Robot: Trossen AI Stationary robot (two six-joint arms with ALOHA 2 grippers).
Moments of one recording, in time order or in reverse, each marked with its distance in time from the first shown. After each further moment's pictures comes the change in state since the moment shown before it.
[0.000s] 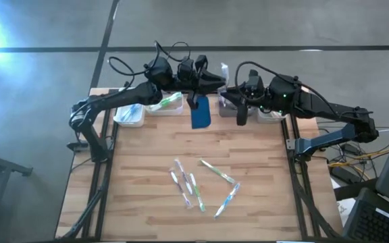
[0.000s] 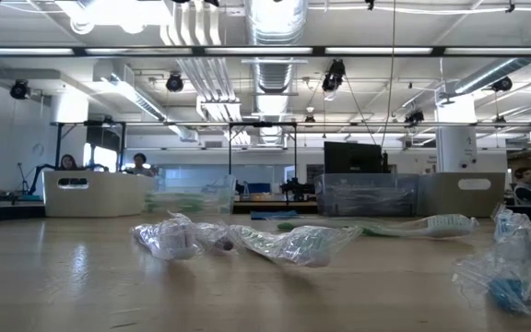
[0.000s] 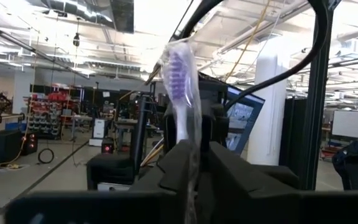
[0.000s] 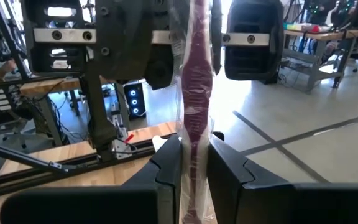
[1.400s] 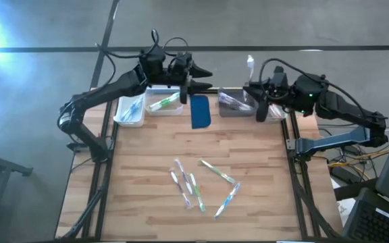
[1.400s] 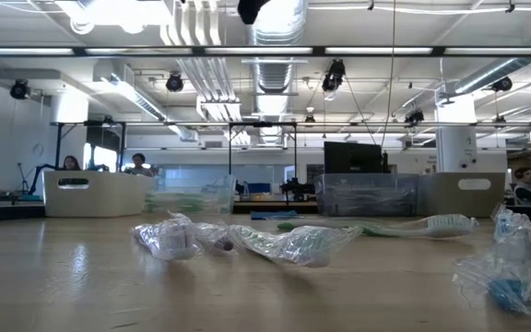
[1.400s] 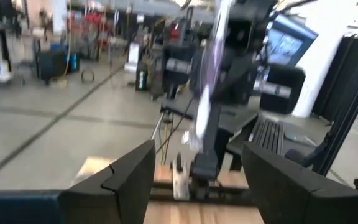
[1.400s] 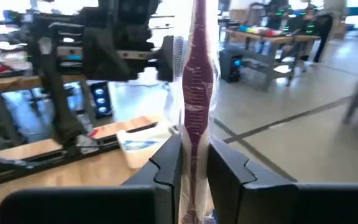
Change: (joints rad) left arm 0.099 -0.129 0.018 -0.546 -0.011 0.139; right arm -0.002 -0.181 0.000 -0.199 0.134 -0.033
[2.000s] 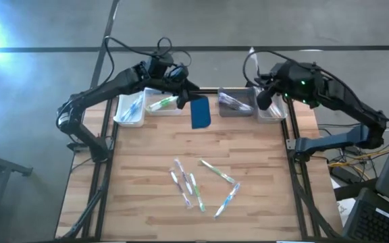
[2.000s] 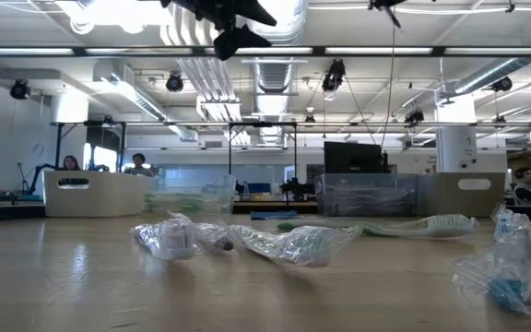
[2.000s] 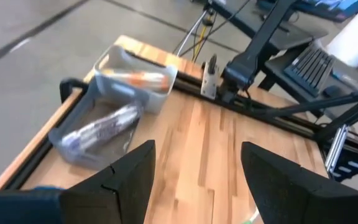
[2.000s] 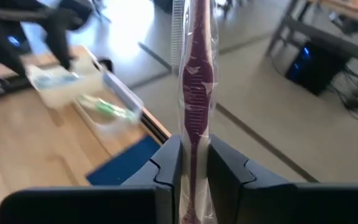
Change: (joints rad) left arm 0.030 -0.013 -0.001 -0.498 -0.109 -0.001; right arm -0.148 0.081 0.200 -0.436 0.128 0.004
